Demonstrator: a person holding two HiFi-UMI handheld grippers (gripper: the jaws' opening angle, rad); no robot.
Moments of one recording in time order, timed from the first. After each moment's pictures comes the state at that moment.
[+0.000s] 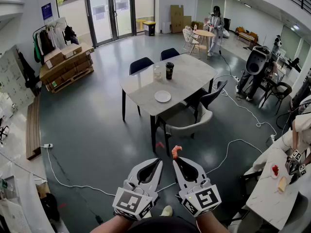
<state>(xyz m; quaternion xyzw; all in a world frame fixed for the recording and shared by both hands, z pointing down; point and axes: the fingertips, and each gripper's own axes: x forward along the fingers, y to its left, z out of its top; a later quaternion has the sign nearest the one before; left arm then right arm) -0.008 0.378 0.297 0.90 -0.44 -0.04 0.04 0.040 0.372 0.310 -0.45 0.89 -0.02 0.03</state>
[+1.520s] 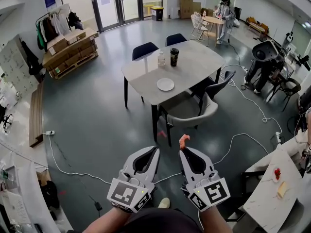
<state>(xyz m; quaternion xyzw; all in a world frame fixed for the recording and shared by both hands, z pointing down) 0.015 0.317 0.307 0.88 -0.47 -0.04 0.04 0.088 0.316 0.315 -0.43 0.90 -0.04 0.05</state>
